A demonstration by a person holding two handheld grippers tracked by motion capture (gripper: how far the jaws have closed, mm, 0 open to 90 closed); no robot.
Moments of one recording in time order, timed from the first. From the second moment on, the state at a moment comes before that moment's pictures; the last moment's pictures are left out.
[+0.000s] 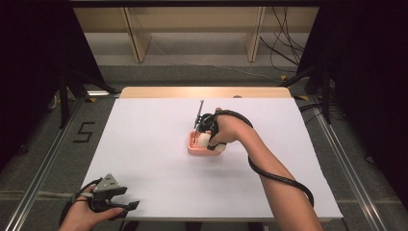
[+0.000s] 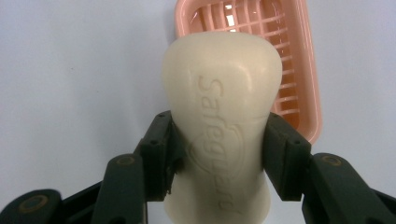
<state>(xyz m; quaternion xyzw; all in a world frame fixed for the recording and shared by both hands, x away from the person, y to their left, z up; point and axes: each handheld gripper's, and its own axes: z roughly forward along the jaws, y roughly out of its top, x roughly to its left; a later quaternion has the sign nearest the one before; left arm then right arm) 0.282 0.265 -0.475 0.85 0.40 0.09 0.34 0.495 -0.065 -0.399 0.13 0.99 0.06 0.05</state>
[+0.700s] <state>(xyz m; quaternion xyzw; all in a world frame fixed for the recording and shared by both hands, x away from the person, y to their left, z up) 0.283 0.266 -0.475 0.85 0.40 0.10 0.34 0.503 -0.057 -0.398 0.13 0.99 0.06 0.05</state>
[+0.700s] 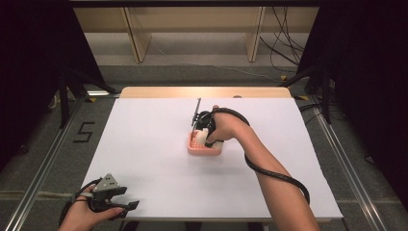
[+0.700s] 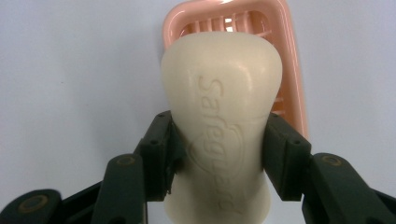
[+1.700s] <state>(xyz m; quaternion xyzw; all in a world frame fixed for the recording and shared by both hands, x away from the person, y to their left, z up) 0.283 0.267 -0.474 0.85 0.40 0.10 0.34 0.513 -0.049 -0.402 0.14 0.99 0.07 0.06</state>
